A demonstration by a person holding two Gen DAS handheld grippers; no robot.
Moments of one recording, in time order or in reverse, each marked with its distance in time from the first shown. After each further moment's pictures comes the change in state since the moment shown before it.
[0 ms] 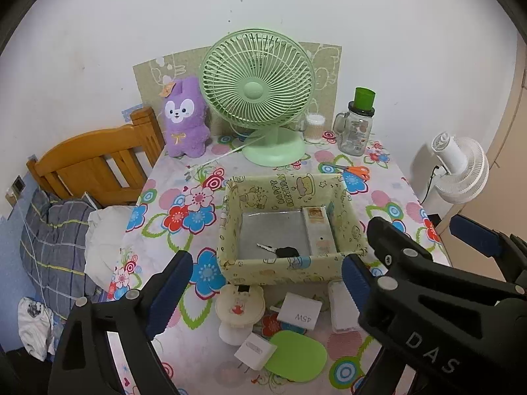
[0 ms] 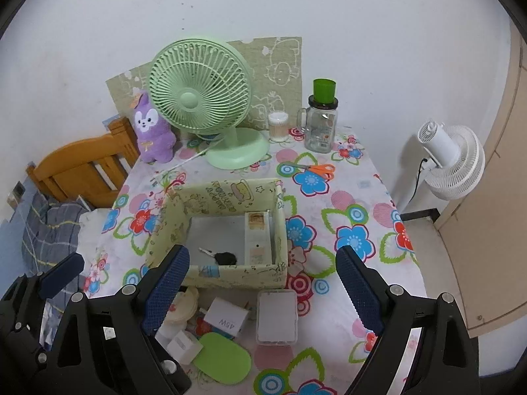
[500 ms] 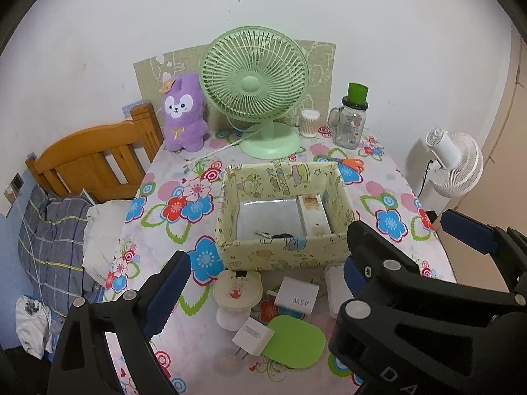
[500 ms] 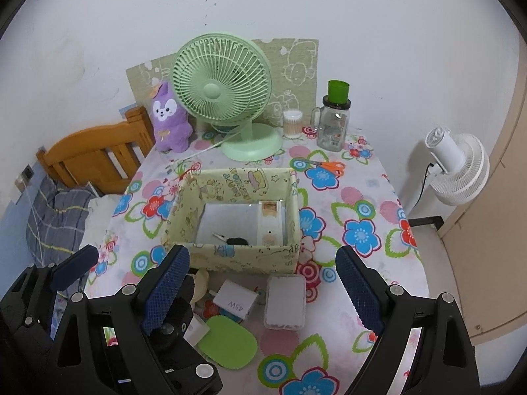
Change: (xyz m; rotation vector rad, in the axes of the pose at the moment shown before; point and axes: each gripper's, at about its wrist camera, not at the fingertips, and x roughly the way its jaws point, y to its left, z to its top) left arm -0.007 0.000 -0.022 0.007 0.000 -0.016; right arm -0.010 0.013 -0.023 -0.044 0.005 0.025
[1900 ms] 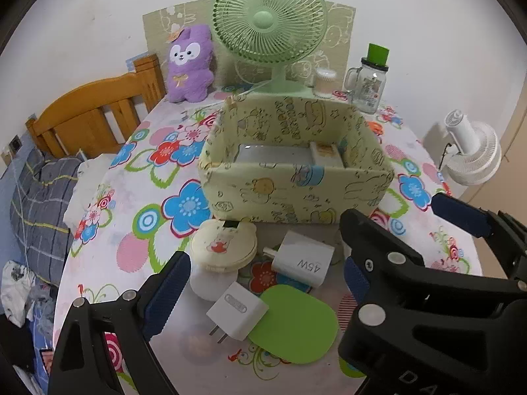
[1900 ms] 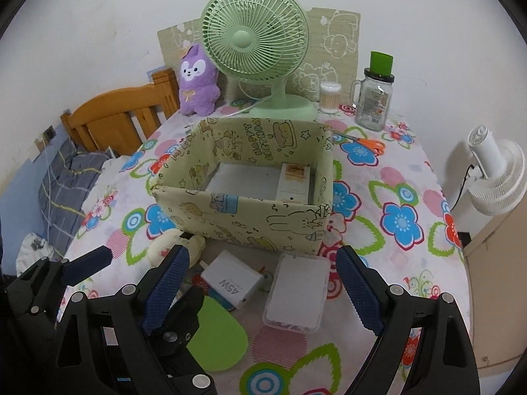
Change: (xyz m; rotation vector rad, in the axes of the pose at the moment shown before) left arm 0.067 -0.003 -0.067 -0.082 0.075 0.029; right arm 0.073 -0.007 -0.056 -0.145 0.013 0.129
